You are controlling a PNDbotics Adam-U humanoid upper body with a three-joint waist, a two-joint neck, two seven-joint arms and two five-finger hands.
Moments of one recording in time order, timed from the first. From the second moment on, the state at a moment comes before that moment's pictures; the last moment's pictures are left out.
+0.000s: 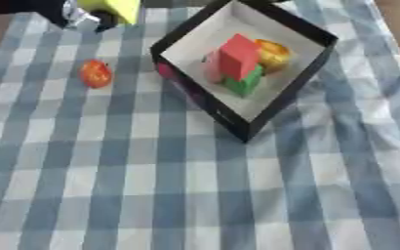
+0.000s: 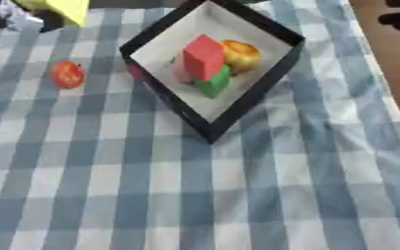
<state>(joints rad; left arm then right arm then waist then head) -1.20 0.67 -0.37 -1.53 -0.50 -0.05 -0.74 -0.41 -0.63 0.01 -1.77 -0.20 -0.05 -0.06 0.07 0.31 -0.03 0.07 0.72</state>
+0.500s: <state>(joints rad) -1.32 0.40 -0.31 -1.12 -0.84 -0.19 -0.58 -0.45 -0.62 0.03 -1.77 -0.20 -0.04 -0.04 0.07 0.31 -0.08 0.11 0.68</state>
